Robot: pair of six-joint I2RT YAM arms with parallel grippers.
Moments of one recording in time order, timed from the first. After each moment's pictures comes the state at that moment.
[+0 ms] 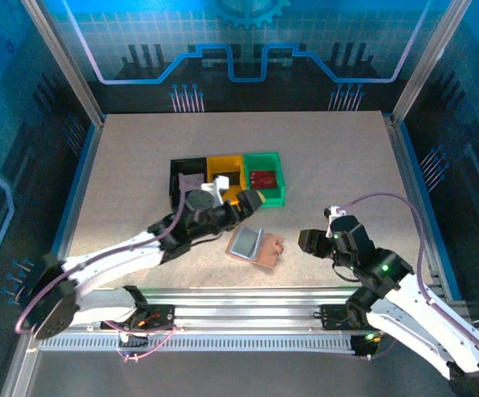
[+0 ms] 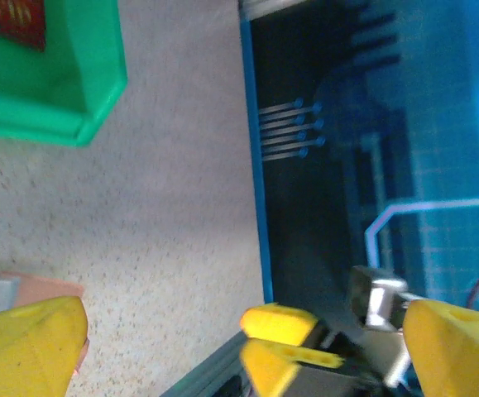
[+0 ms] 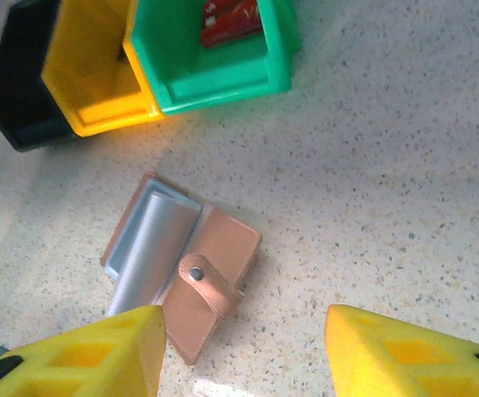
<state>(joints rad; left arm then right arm) -0.79 1.14 0.69 0.16 0.11 -1.22 0.66 0.61 0.55 -0.67 0.06 0.70</state>
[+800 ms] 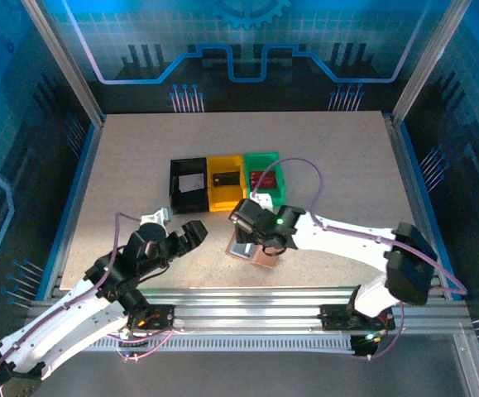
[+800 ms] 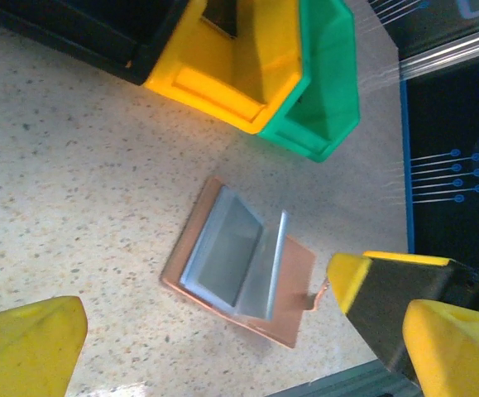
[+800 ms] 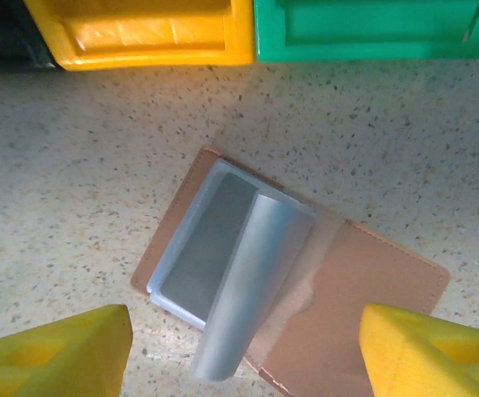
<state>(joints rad) -0.70 0.52 0.47 -0.53 -0.08 -1.13 1.05 1.55 1.15 -0.78 0.34 0.93</state>
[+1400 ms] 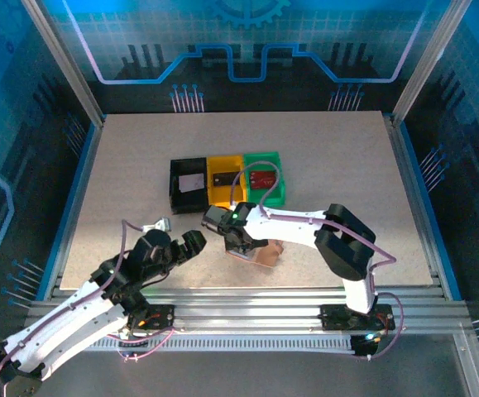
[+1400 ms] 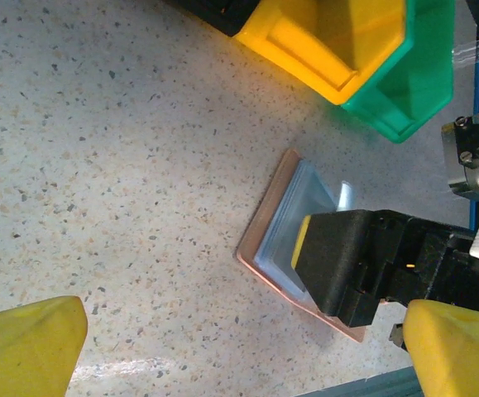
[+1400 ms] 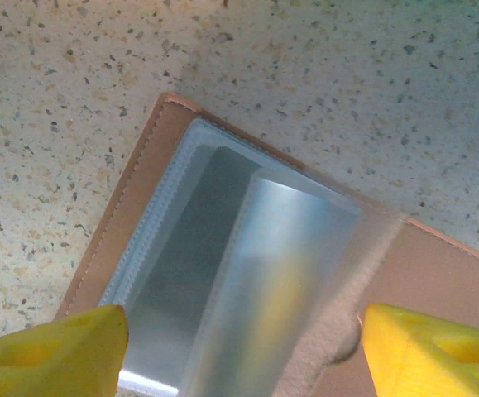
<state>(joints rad) -0.70 0.51 0.38 -0.56 -0.08 -1.16 1.06 1.94 1.40 -0.95 0.34 0.97</state>
